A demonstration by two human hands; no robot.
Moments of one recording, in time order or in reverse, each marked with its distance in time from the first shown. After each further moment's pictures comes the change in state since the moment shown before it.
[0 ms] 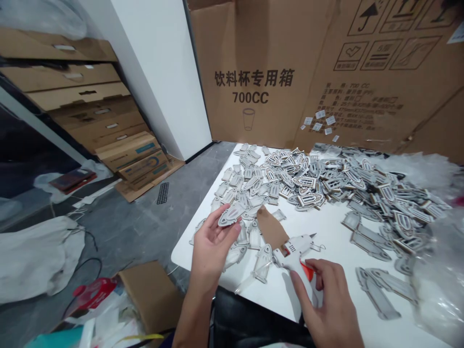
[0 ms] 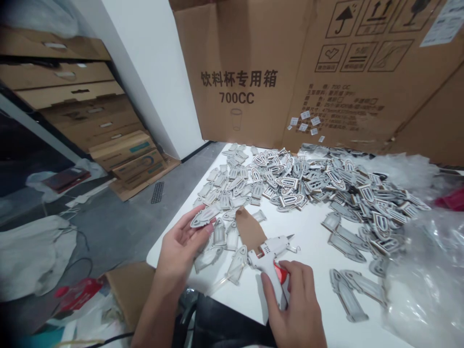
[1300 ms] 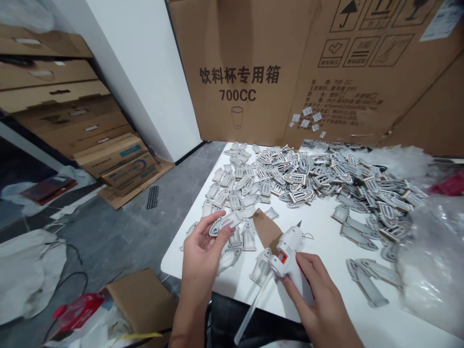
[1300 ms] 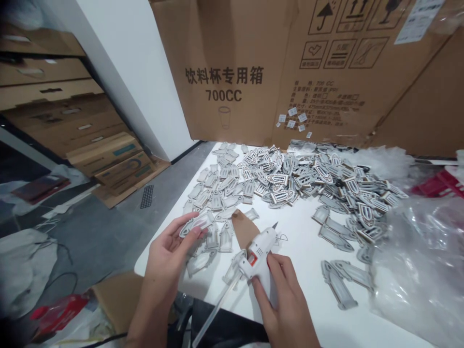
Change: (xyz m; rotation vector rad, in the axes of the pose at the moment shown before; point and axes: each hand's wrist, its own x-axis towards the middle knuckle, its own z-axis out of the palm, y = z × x) left_hand 0.001 0.000 0.001 0.134 0.026 0.048; right_hand 0.003 -0.008 -0.003 0.169 -0.188 0.009
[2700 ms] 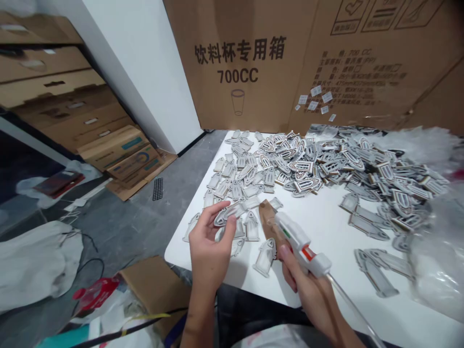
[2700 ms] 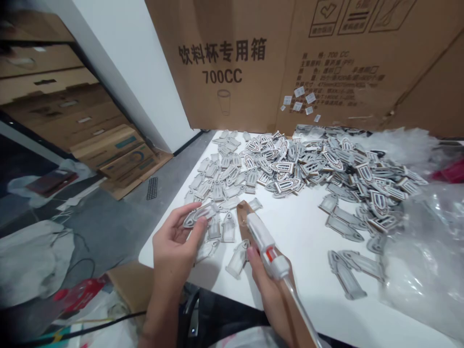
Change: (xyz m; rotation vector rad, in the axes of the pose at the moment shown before) left_hand 0.000 -0.012 0.007 0.285 0.062 0.220; right_hand 0.022 -0.029 0.011 0.477 0.013 0.485
